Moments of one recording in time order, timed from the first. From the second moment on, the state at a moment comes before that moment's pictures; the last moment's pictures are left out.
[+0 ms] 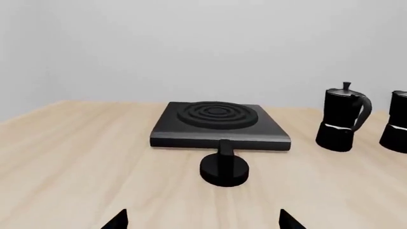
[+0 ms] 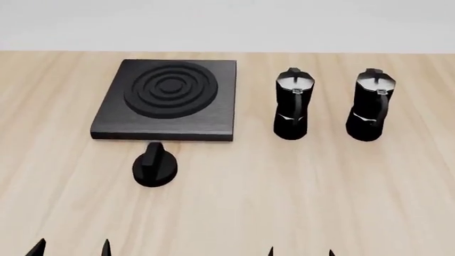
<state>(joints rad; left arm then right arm) 0.00 -0.16 0.19 -0.01 -0.19 0.10 -0.18 0.05 0.15 -0.20 0.08 0.15 -0.02 0.22</state>
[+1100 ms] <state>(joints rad) 0.00 -0.19 0.22 -0.01 -0.21 0.10 -0.21 0.07 0.17 -0.24 0.11 0.18 -0.04 0.24</state>
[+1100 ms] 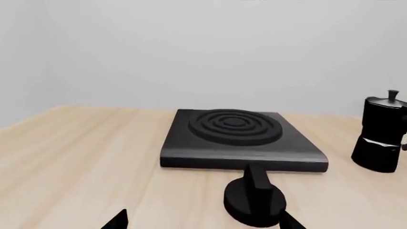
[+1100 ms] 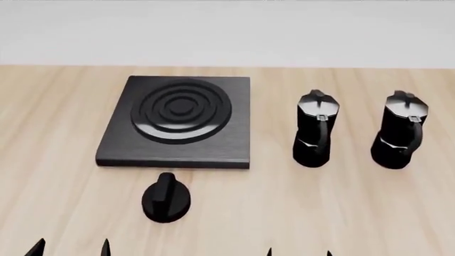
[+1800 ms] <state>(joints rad) 0.00 -0.20 0.23 -0.01 -0.22 0.11 -0.23 0.08 0.18 -0.26 0.13 0.19 -0.04 0.25</state>
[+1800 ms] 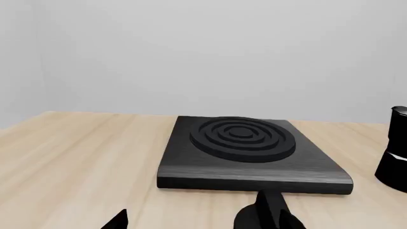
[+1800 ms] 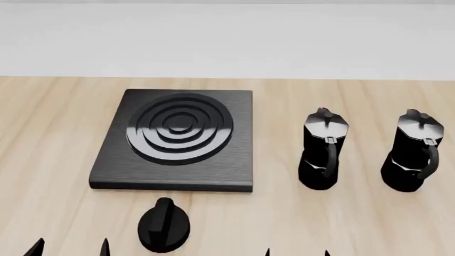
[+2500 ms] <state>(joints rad) -0.01 -0.21 0.25 -0.01 -0.23 0.12 -0.24 0.09 0.19 -0.28 0.14 0.20 -0.05 0.26</state>
